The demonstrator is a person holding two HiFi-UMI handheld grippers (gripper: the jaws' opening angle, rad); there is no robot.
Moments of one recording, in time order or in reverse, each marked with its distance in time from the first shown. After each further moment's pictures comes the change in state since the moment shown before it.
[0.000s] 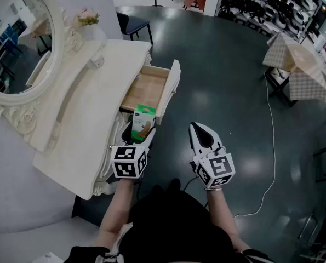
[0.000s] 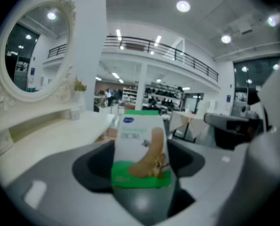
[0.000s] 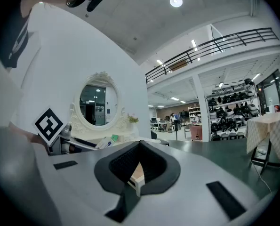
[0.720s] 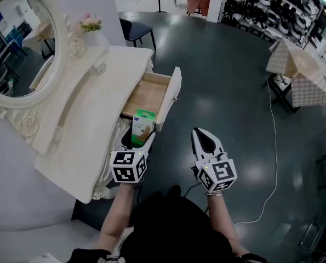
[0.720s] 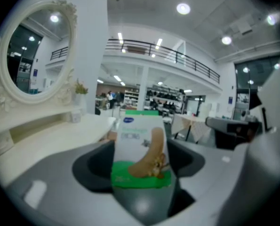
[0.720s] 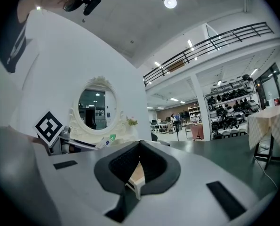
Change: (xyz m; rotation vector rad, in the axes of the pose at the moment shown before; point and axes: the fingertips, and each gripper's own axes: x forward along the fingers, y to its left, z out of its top) left arm 0.005 -0.002 0.010 -0.012 -0.035 0.027; right arm -0.001 -0.019 0.002 0.044 -0.030 0.017
